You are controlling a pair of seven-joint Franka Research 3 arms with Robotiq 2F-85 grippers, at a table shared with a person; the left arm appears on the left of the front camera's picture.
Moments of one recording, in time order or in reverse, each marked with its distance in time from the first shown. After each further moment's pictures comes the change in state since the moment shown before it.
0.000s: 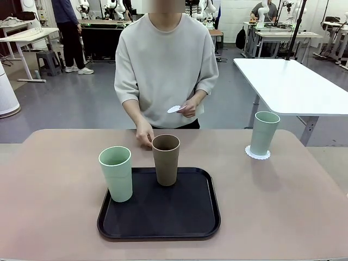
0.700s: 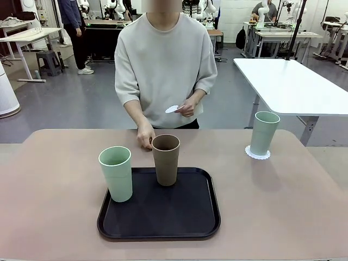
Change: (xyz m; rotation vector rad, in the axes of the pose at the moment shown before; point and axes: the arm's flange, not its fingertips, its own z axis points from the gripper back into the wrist) left arm 0.000 0.000 0.000 0.000 0.000 0.000; right arm 0.000 0.000 0.000 0.000 -0.001 0.000
